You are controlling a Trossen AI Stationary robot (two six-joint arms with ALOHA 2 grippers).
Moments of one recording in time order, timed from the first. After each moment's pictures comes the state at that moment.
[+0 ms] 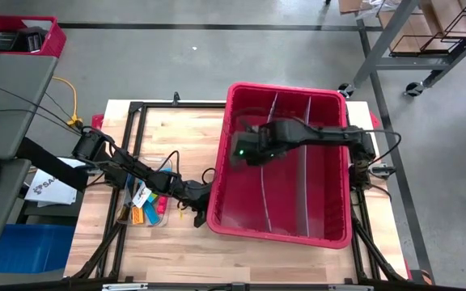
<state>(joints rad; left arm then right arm) -0.25 1.68 0.55 0.51 0.11 -0.64 0.02 1.94 2.09 -1.39 0.15 1.30</state>
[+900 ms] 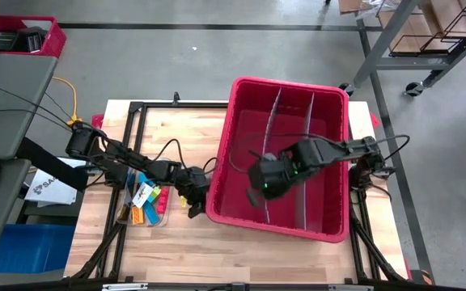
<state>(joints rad) -0.12 1.59 0.57 0.28 0.50 -0.64 0.29 1.91 2.22 -1.57 -0.08 1.33</state>
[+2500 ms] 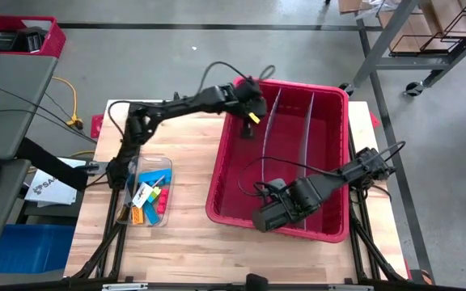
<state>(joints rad) 0.38 2.17 2.02 -0.70 0.03 0.55 0.46 1.92 2.05 -1.52 0.07 1.68</state>
